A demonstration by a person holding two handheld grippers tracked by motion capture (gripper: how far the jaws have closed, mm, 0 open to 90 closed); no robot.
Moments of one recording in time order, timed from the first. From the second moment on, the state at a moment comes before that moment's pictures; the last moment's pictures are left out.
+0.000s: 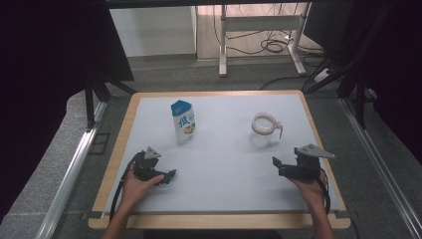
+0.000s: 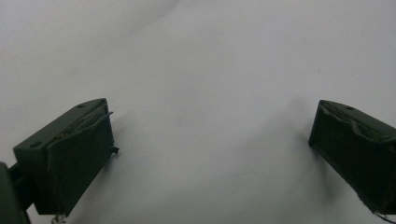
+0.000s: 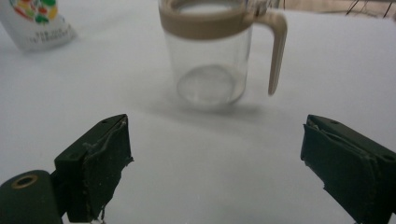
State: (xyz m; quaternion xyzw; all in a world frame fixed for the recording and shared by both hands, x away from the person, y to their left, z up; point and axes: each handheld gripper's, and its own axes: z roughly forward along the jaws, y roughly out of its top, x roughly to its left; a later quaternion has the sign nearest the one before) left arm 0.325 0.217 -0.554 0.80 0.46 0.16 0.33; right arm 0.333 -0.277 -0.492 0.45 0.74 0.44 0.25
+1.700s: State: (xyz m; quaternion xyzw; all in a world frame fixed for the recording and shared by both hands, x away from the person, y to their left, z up) left arm 0.315 0.222 -0.508 0.77 0.46 0.14 0.41; right arm 0.387 -0.243 -0.425 0.38 0.77 0.44 0.25
